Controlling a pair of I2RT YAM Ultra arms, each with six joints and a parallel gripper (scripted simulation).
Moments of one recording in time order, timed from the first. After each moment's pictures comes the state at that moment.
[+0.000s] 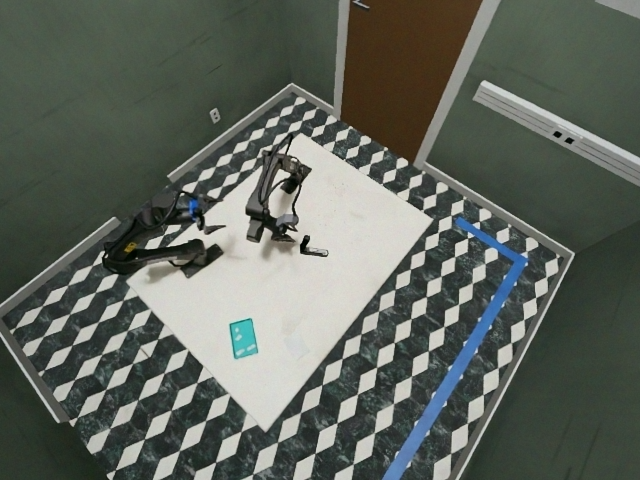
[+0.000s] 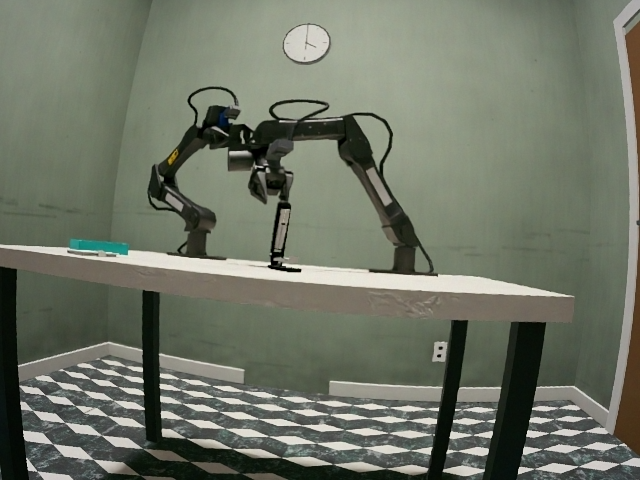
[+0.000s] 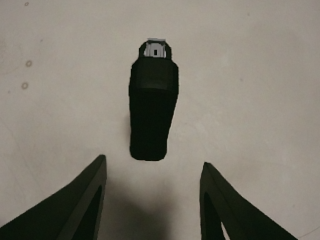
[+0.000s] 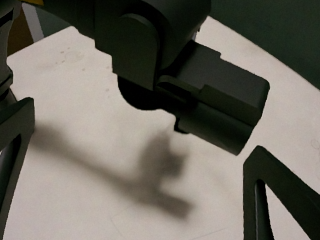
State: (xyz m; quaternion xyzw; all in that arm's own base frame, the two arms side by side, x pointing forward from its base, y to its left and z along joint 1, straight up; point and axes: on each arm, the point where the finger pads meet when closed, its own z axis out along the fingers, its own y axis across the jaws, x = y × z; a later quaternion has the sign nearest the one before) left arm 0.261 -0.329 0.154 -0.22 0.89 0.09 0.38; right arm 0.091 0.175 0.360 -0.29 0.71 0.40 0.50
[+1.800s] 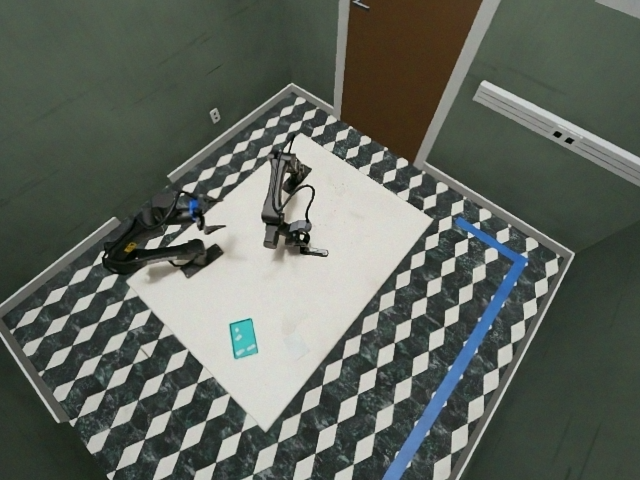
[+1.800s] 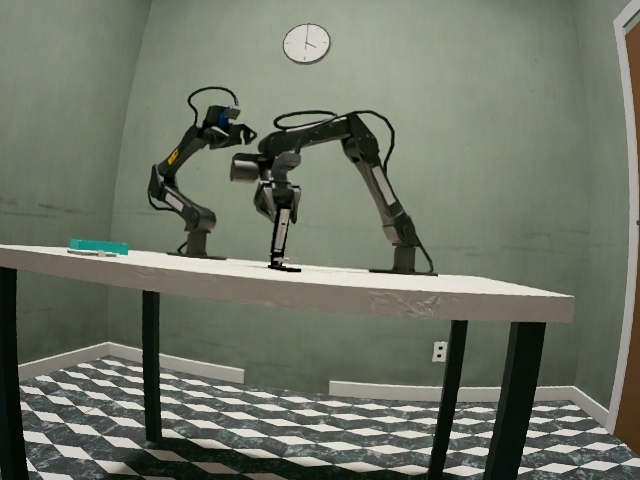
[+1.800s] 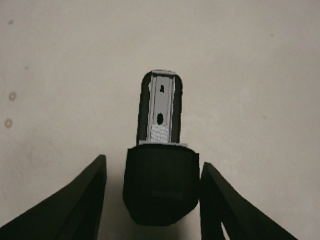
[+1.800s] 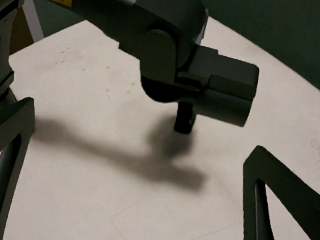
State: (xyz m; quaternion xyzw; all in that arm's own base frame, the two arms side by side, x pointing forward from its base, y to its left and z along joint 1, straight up) left arm 0.304 -0.300 0.113 -0.22 0.89 0.10 0.38; right arm 0.091 0.175 0.360 -0.29 0.71 0.40 0.50
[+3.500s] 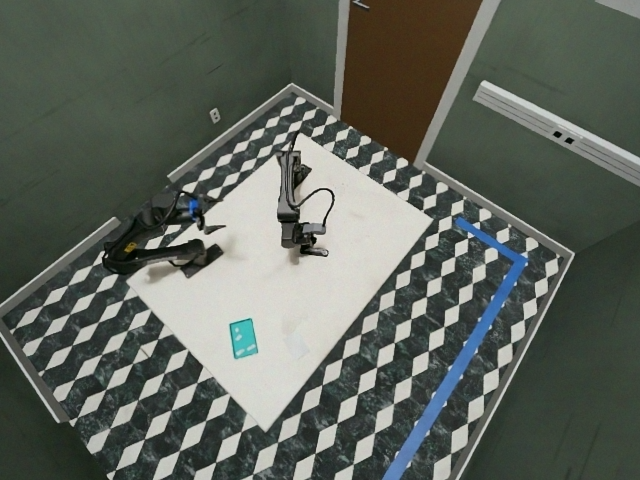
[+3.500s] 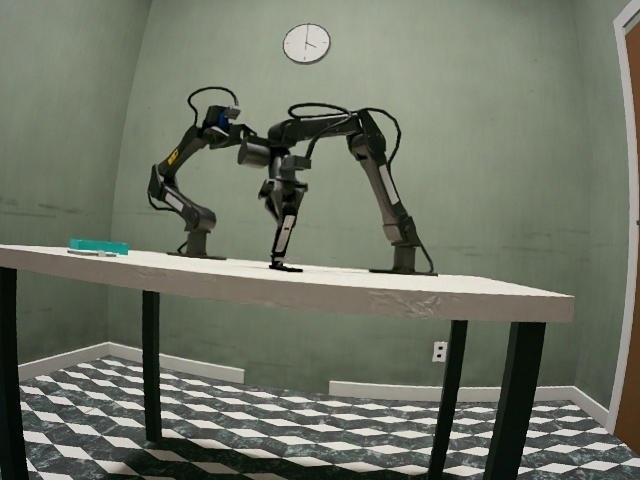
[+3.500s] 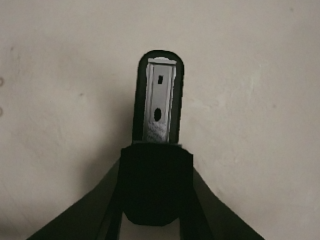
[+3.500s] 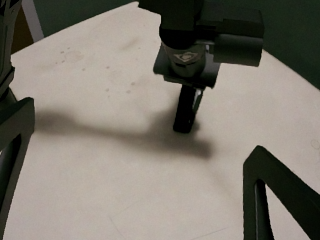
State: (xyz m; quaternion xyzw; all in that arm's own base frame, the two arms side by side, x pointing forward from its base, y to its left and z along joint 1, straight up) left arm 0.323 -0.290 0.103 -0.23 0.94 0.07 0.25; right arm 0.091 0.175 0.360 -0.29 0.71 0.40 0.50
